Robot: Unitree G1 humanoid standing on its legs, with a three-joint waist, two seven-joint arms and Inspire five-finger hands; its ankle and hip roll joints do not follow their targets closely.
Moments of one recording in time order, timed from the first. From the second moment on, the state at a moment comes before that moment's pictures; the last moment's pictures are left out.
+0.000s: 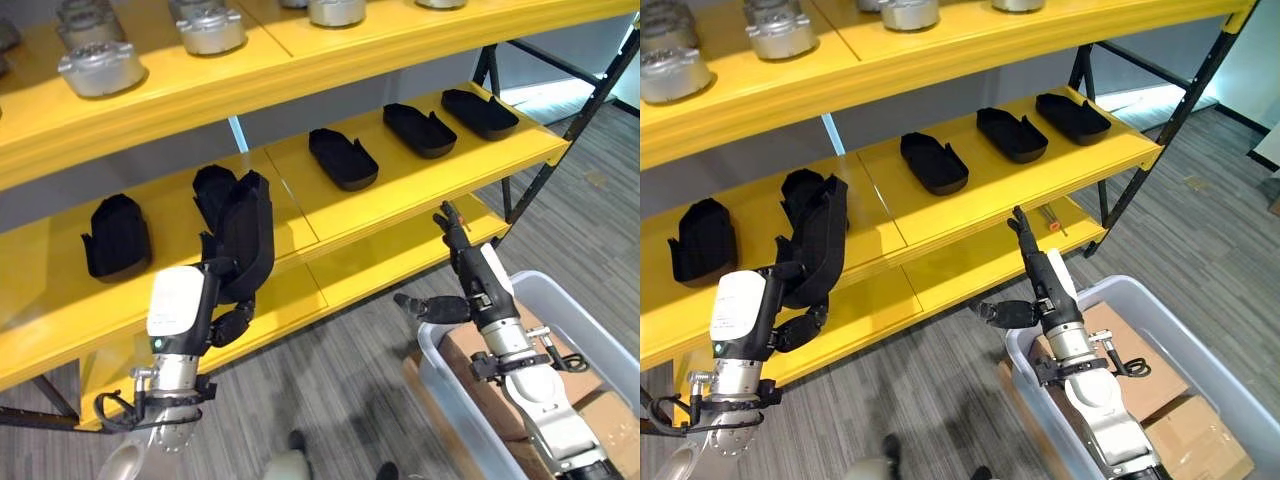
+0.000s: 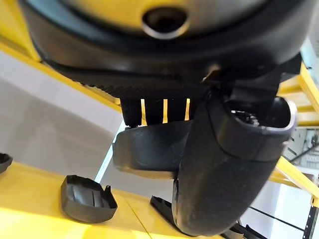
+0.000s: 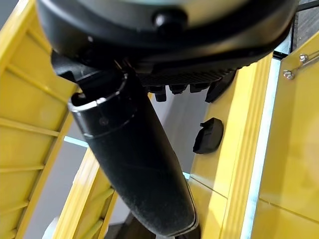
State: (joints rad) left arm 0.26 0.57 -0.01 -0.19 0.63 -0.20 0.50; right arm 0.03 -0.54 0.14 -0.17 0.14 -0.22 -0.13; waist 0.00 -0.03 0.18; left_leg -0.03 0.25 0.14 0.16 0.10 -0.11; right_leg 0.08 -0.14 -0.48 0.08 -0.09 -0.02
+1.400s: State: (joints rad) left arm 0.22 0.60 -0.01 -0.20 0.63 -0.16 0.53; right arm 0.16 -0.43 0.13 -0.15 0.08 -0.20 -0.11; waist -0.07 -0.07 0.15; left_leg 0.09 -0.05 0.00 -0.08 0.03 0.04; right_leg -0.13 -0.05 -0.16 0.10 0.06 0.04
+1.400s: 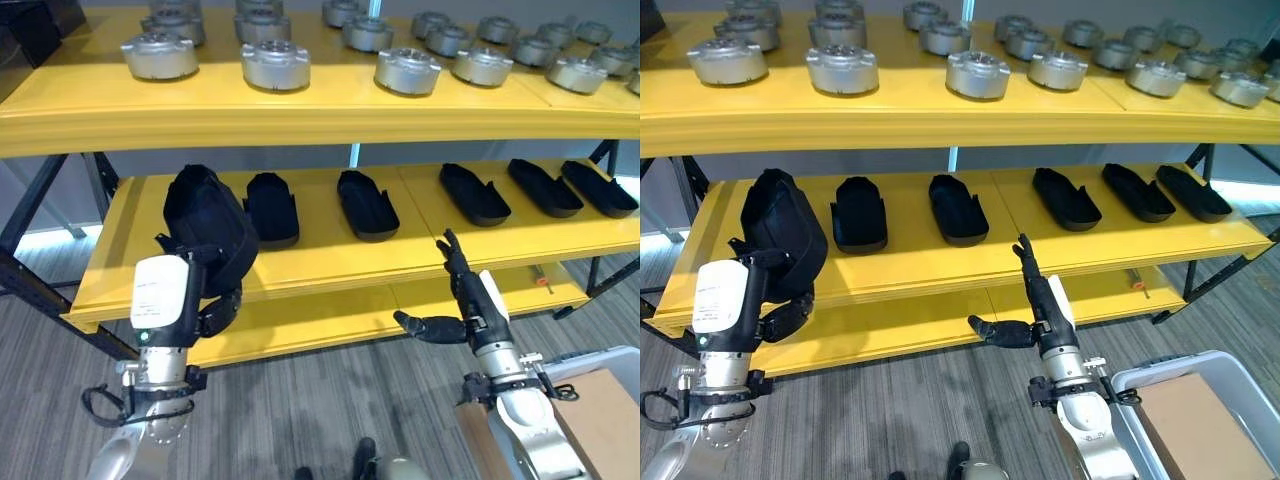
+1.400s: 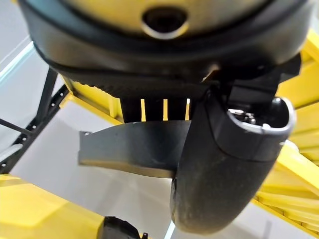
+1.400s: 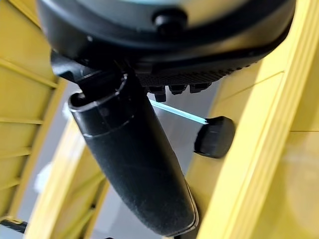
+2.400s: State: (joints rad) left arm 0.13 0.64 -0.04 -0.20 0.51 -0.18 0.52; right arm 0.20 -0.38 0.09 -0.14 0.16 -0.21 -0.15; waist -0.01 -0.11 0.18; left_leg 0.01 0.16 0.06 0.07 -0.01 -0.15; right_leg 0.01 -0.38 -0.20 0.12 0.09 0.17
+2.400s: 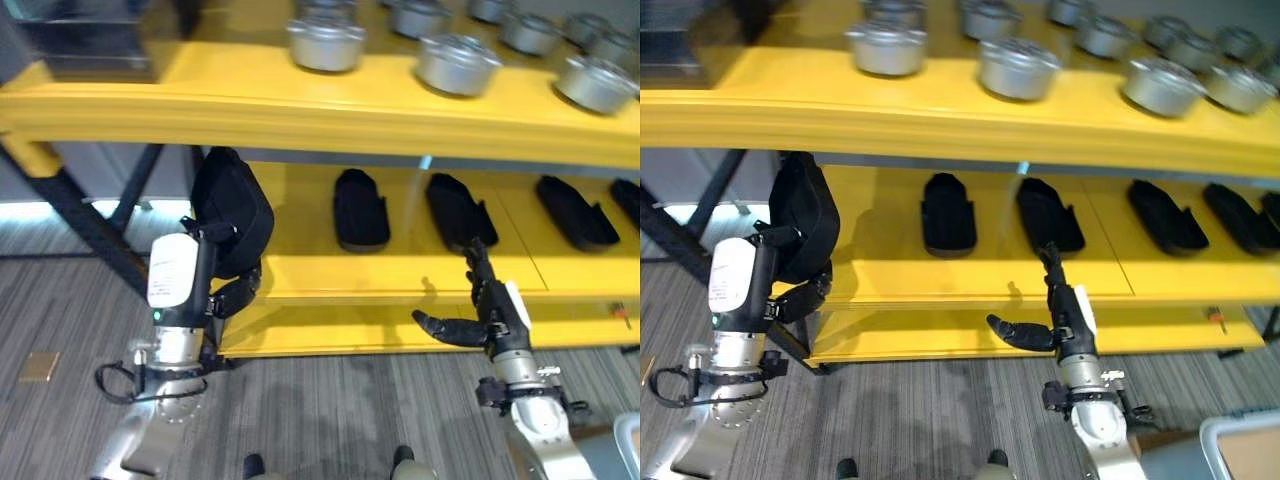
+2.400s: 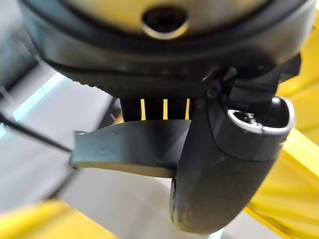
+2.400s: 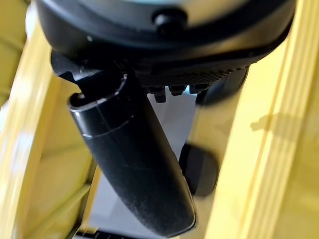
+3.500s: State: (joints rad) left arm 0.12 0.61 -0.12 -0.18 0.61 -0.15 0.47; right arm 0.19 -0.45 0.12 -0.14 0.16 -0.19 -0.11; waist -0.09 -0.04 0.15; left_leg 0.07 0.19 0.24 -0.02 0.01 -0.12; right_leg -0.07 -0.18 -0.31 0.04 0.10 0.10
